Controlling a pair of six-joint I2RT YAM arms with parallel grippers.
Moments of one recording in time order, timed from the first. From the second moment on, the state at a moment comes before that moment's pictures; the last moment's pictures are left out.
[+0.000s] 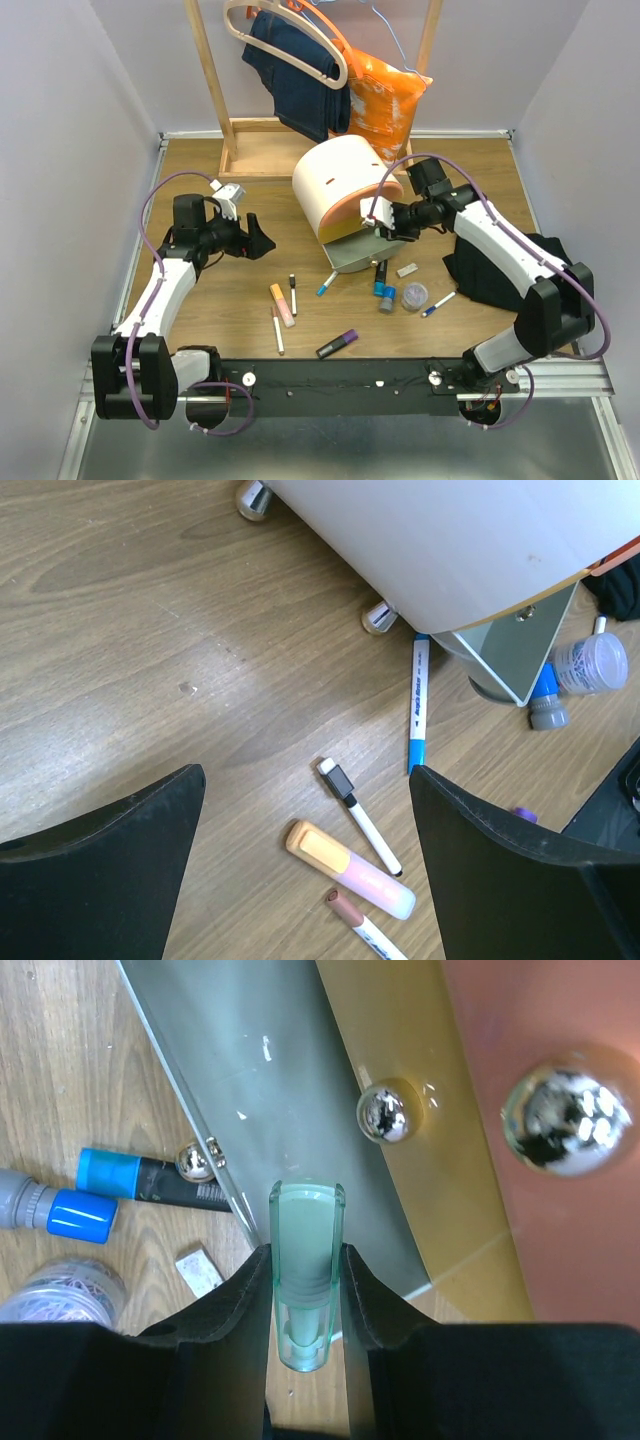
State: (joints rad) left arm -0.01 1.15 0.72 -0.23 0.71 -0.06; right arm 0.42 1.50 1.24 -0.79 -0.47 -1.17
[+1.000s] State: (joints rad) left arm -0.01 1.16 0.72 -0.27 0.72 -0.05; right arm 0.30 1.34 1.07 -0.99 -0.40 -1.32
